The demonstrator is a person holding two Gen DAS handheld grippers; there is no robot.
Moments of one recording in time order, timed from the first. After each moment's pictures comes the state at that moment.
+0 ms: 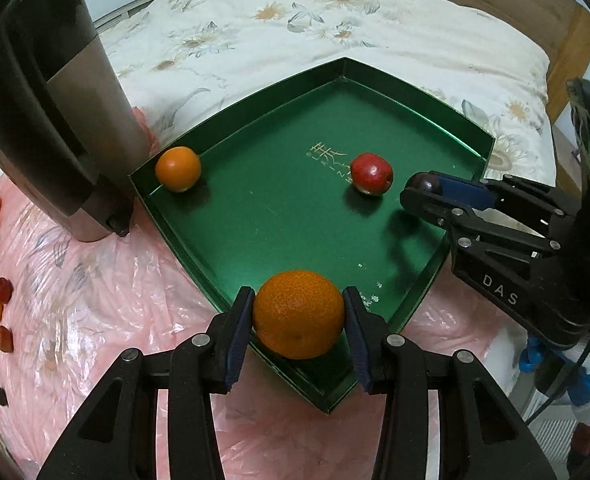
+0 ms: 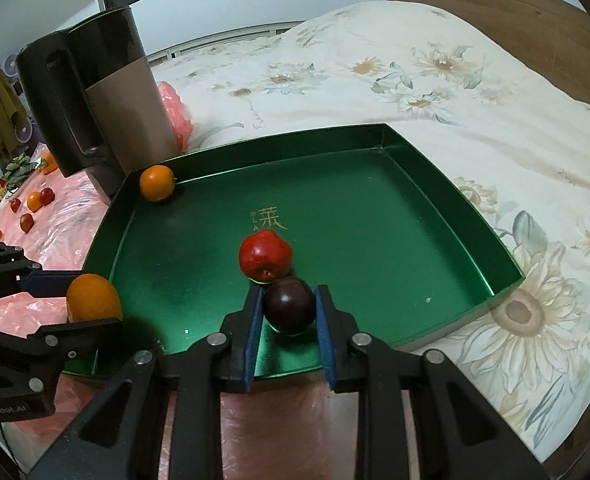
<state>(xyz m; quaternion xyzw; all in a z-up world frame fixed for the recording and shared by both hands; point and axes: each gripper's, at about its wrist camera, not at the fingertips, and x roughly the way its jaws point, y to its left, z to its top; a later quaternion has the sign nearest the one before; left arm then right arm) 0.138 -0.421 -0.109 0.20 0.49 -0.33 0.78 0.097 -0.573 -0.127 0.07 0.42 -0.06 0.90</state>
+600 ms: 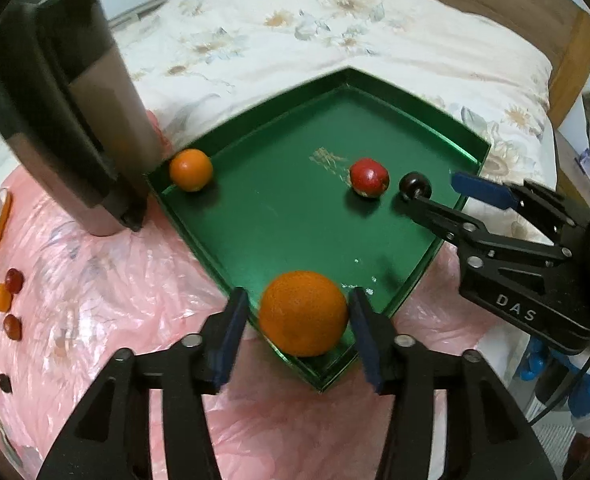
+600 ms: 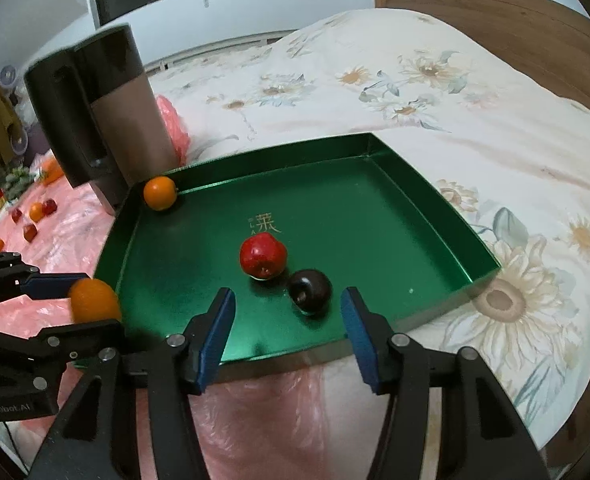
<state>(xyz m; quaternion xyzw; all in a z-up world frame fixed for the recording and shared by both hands) 0.128 -0.415 -0.092 0.19 0.48 -0.32 0.80 0.076 -0.574 -0.112 0.09 0.40 -0.08 0.91</state>
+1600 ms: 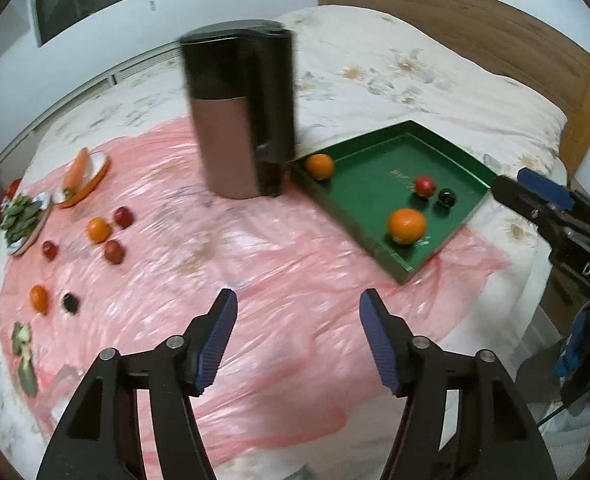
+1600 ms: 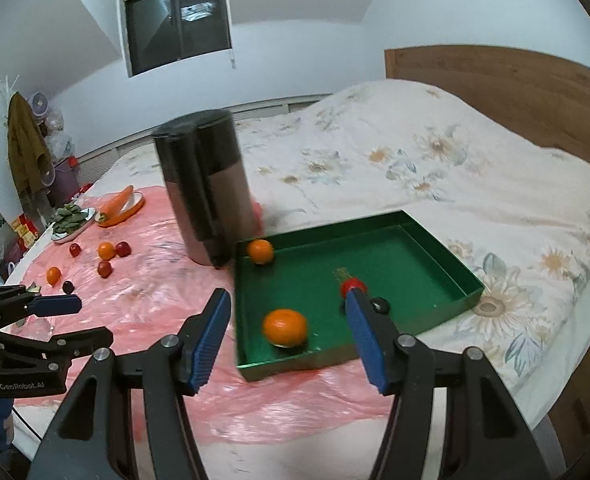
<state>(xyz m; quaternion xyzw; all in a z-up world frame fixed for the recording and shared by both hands) 0.077 -0.260 -0.029 0.14 0.43 -0.24 0.86 0.008 -0.470 -0.018 0.07 0.30 -0.06 0.95</state>
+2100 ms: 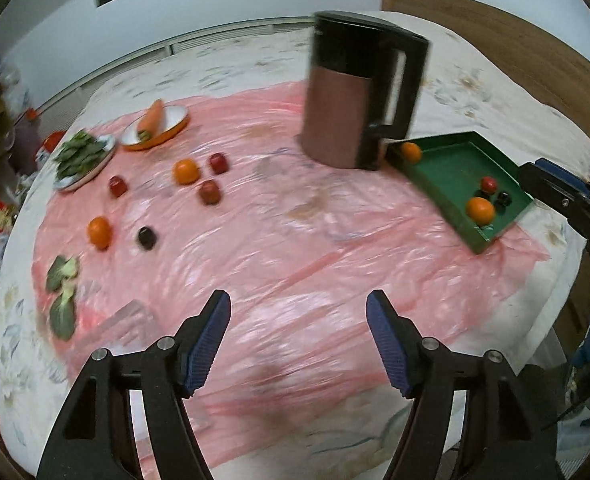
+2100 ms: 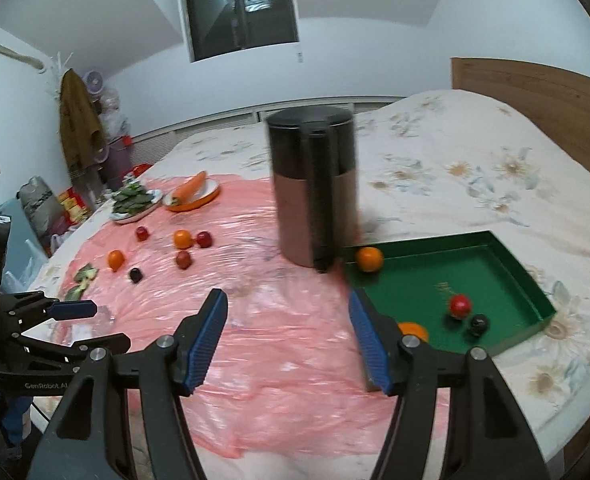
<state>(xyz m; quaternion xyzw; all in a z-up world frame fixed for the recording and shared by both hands) 0.078 -0.143 -0.037 0.10 0.44 -0.17 0.87 0.032 -0.372 -0.003 0.05 0.30 0.05 0.95</state>
